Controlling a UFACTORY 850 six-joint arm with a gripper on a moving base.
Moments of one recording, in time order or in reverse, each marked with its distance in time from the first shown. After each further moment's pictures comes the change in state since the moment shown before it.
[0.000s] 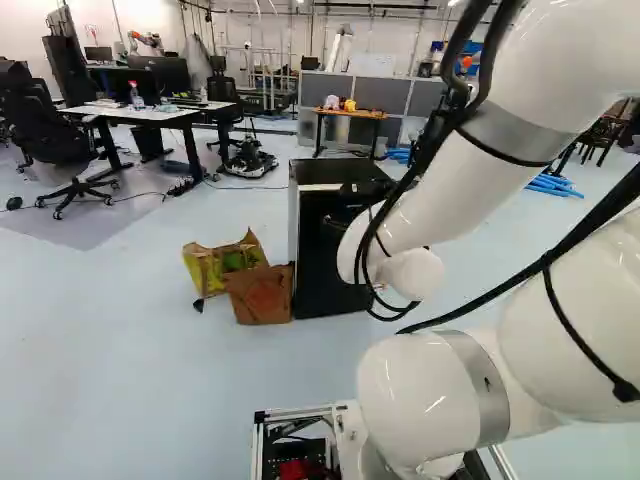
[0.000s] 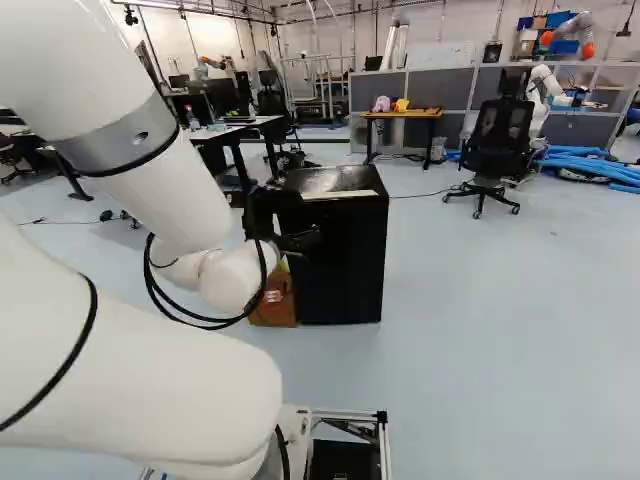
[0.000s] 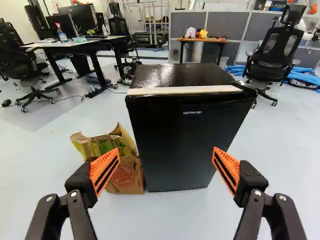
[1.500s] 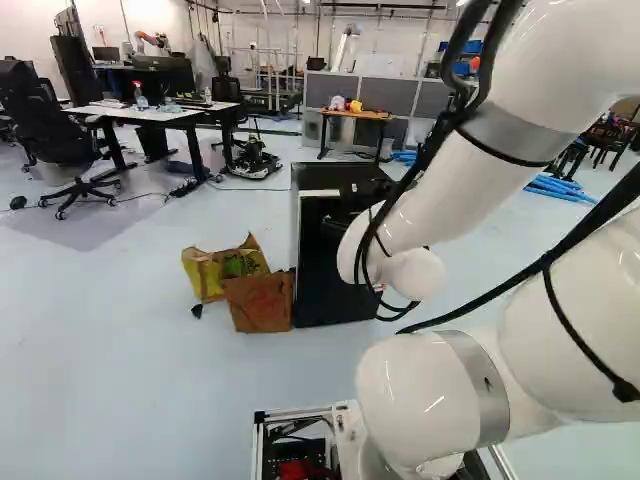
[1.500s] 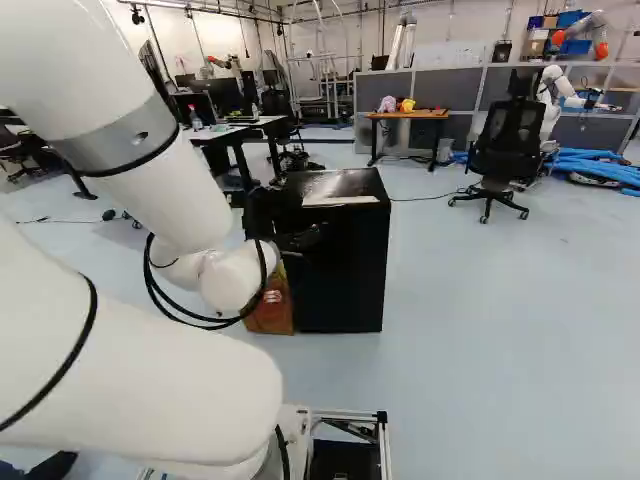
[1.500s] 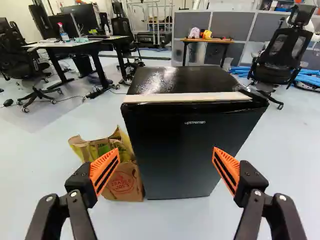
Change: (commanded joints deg) arm 0.0 0.0 0.0 0.0 0.0 0.0
